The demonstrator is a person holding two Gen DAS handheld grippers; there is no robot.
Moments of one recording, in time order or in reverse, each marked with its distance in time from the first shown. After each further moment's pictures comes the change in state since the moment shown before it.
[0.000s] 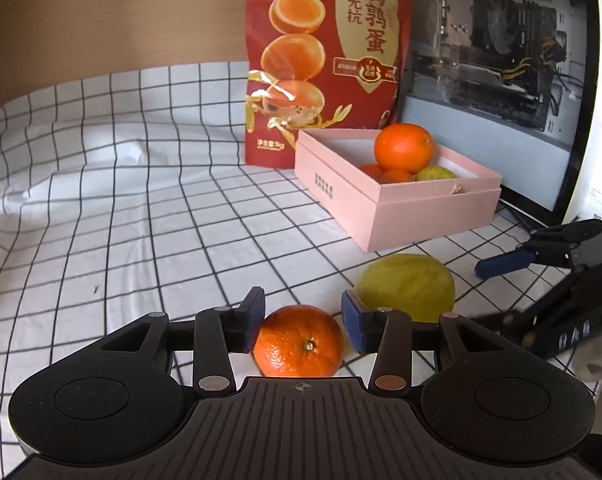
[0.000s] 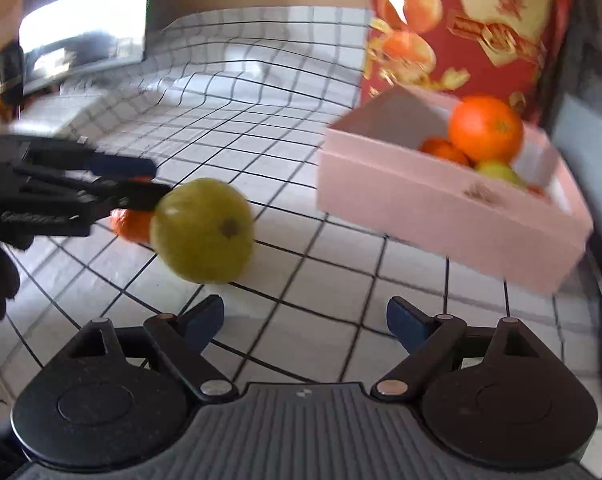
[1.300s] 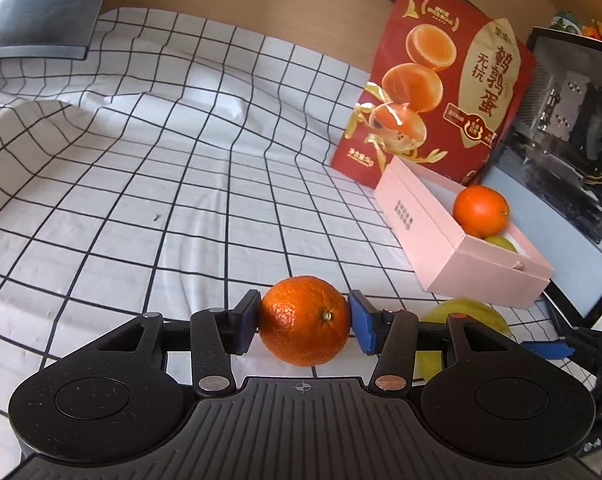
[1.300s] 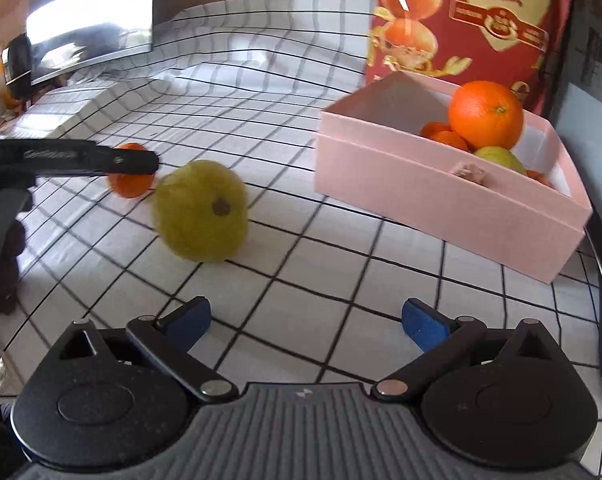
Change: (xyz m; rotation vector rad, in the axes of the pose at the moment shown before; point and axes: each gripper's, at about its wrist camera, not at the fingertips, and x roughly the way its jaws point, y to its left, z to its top) left arm 0.002 0.041 -0.017 -0.396 -0.055 0.101; right arm -0.007 -0.001 -0.008 -0.060 0.025 0.028
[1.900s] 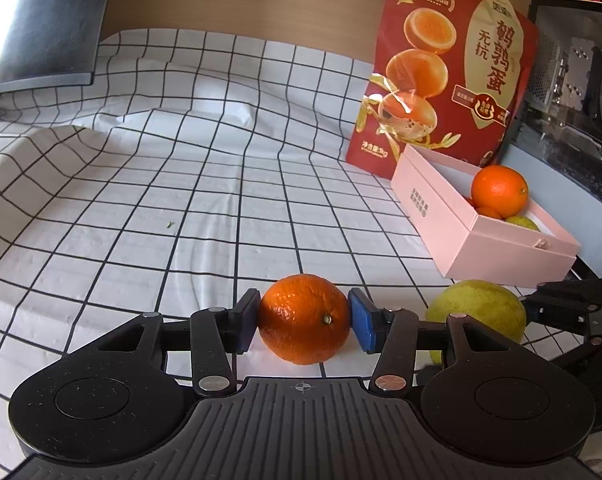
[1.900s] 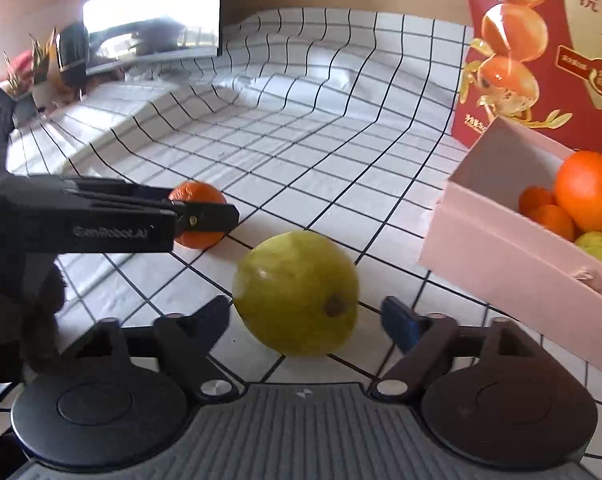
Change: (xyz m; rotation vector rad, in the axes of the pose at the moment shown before) left arm -0.002 -0.019 -0.007 0.080 -0.006 0.102; right arm 0.037 0.037 0.045 -0.100 -0.019 0.133
